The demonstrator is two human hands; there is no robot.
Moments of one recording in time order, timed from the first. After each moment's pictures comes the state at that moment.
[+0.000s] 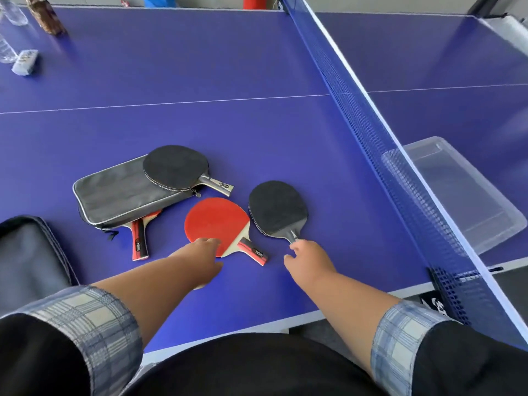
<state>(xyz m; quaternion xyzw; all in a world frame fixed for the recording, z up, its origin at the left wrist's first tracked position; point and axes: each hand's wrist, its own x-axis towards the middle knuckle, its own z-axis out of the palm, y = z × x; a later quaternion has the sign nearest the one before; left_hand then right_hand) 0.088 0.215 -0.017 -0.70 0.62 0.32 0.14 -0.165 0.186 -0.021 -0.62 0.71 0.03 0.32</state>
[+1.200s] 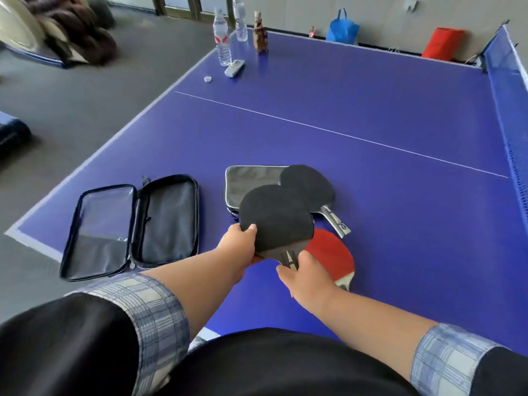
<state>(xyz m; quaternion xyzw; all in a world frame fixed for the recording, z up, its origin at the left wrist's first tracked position) 0.156 0.240 0.021 -0.74 0.02 0.42 -0.52 0.005 0.173 0.000 -0.74 0.49 0.06 0.45</state>
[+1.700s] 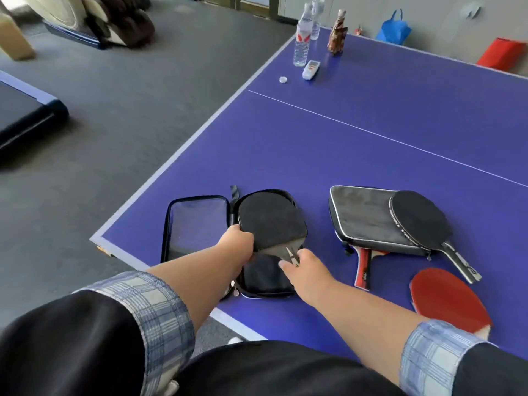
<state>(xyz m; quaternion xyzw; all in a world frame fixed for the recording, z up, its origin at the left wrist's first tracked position) 0.433 0.383 -0.012 -0.81 0.03 0.40 -0.43 0.276 0.296 -0.023 -0.76 0.46 0.09 0.46</state>
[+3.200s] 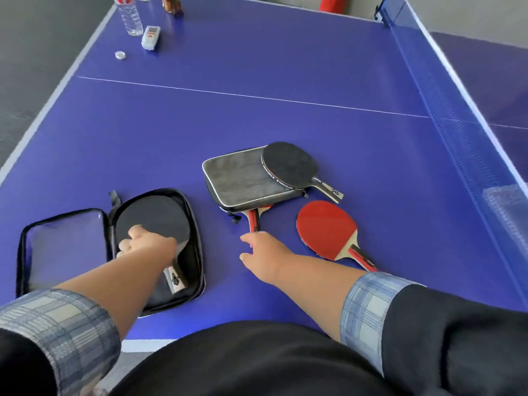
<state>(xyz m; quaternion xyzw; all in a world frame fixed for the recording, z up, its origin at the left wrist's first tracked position) 0.390 0.317 -0.039 -0.95 0.07 0.30 -0.09 0.166 0.242 -0.011 -0.78 0.48 0.11 0.39</state>
